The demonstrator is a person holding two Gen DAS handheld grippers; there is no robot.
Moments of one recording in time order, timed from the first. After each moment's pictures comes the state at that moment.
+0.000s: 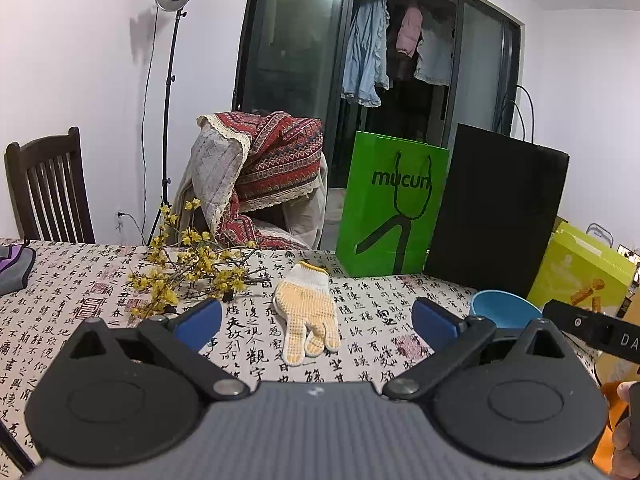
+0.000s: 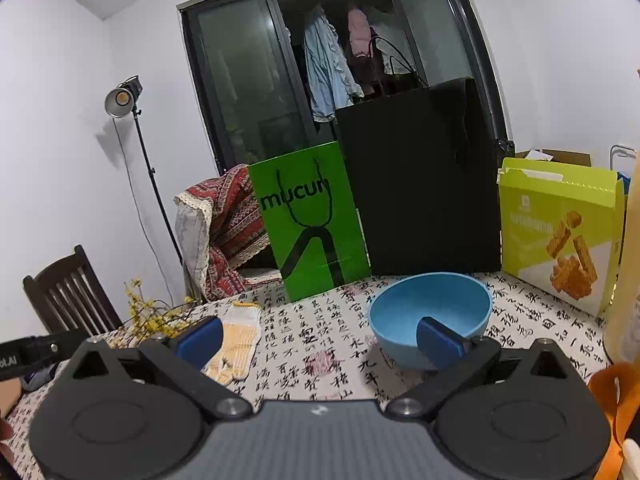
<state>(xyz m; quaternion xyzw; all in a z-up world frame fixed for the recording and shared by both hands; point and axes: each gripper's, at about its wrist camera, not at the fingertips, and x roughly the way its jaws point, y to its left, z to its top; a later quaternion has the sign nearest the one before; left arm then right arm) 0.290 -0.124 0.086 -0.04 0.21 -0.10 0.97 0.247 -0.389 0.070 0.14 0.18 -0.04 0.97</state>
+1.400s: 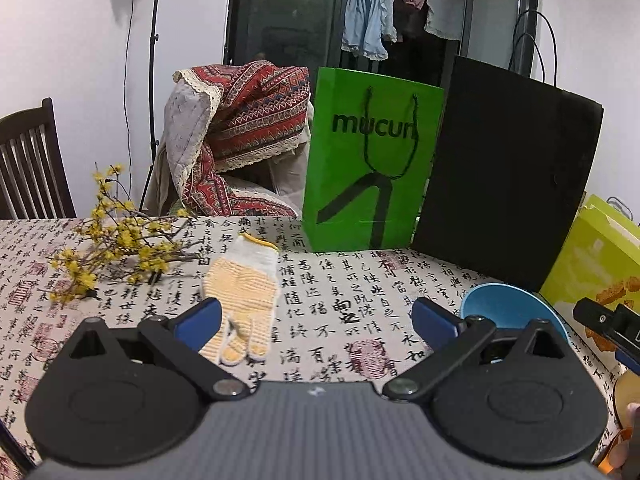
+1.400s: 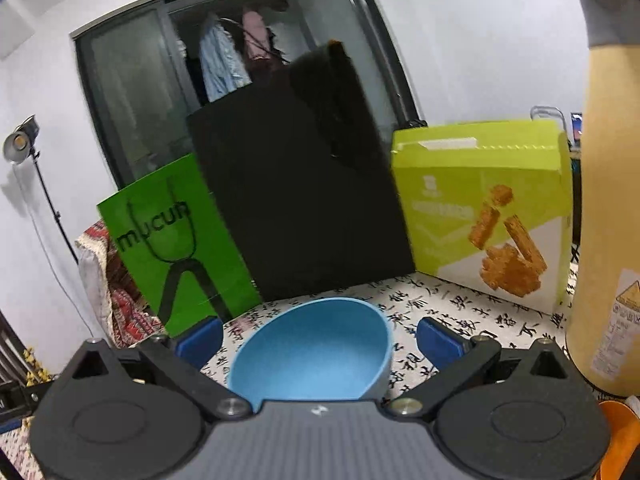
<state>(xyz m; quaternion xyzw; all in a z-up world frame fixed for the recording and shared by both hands) 0.383 -0.246 0.051 -0.03 0.27 -0.07 0.96 0.320 -0.501 0.019 0.21 0.18 -0.17 0.95</state>
